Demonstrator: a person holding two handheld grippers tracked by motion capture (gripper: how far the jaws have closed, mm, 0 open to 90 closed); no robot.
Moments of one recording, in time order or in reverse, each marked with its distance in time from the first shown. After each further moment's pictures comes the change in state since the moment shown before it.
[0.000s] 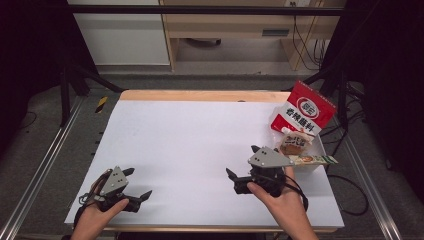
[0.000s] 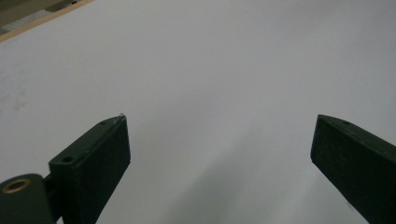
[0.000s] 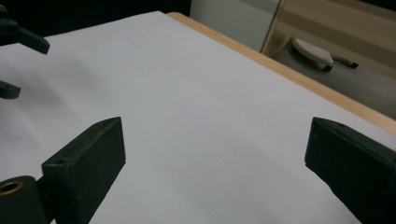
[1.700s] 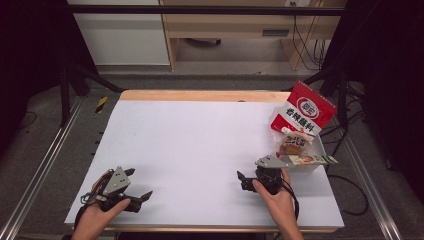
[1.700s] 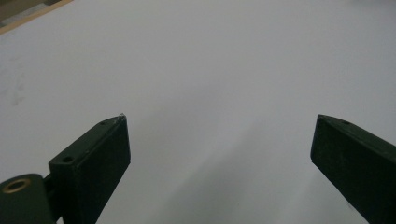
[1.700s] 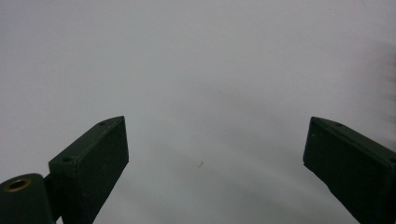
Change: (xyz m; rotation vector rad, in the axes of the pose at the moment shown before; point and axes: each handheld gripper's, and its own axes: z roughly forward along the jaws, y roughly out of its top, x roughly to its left) left arm -0.001 -0.001 0.004 0.034 0.004 0.015; right arm -0.040 -0.105 0.071 0.124 -0.089 0.213
